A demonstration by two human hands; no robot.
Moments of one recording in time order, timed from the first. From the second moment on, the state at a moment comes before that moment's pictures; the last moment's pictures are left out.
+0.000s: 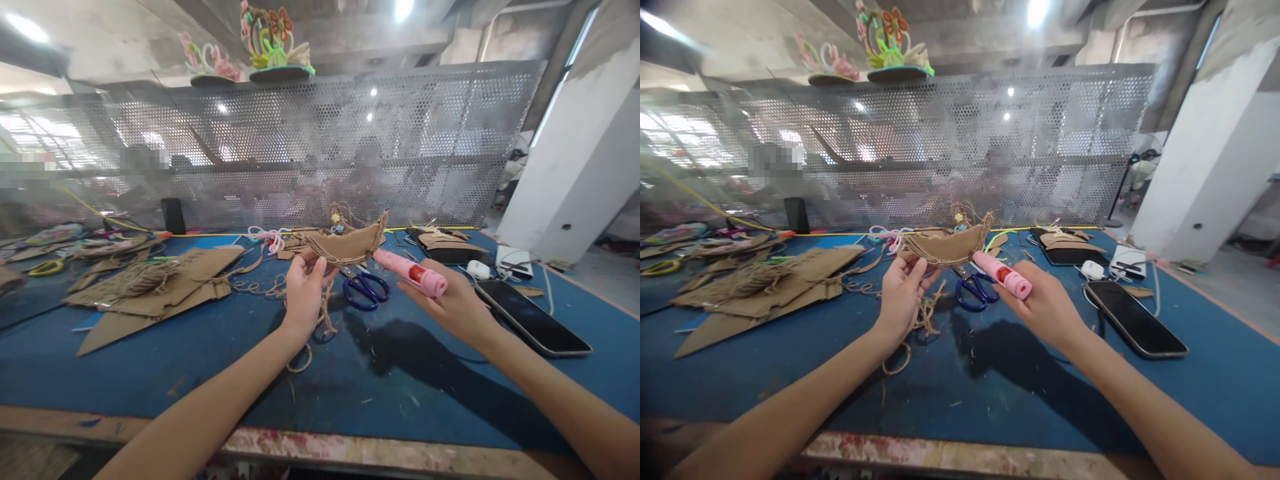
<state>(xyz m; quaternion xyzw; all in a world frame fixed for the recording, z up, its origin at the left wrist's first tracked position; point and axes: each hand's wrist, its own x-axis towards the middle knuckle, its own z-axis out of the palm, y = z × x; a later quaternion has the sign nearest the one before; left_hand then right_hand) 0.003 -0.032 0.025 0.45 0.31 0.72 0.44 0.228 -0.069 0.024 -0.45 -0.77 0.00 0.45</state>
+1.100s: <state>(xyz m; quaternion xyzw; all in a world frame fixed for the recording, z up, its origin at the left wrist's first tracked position) 0.006 -0.021 0.015 0.45 0.30 0.72 0.43 0.225 -0.073 0.021 -0.50 -0.77 0.02 0.40</state>
